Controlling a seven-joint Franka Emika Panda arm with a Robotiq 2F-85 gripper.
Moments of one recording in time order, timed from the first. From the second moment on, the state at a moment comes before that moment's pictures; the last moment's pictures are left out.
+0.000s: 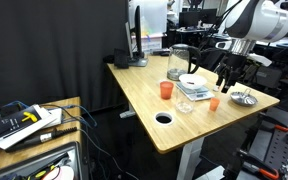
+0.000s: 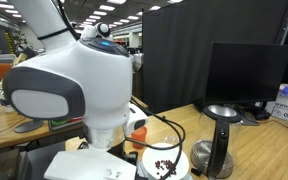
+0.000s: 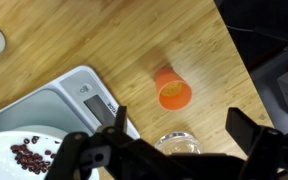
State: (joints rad) arm 0.08 0.00 -0.33 -2.78 0.56 2.75 -1.40
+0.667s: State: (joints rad) arm 0.11 0.17 -0.31 -2.79 0.95 2.77 -1.69
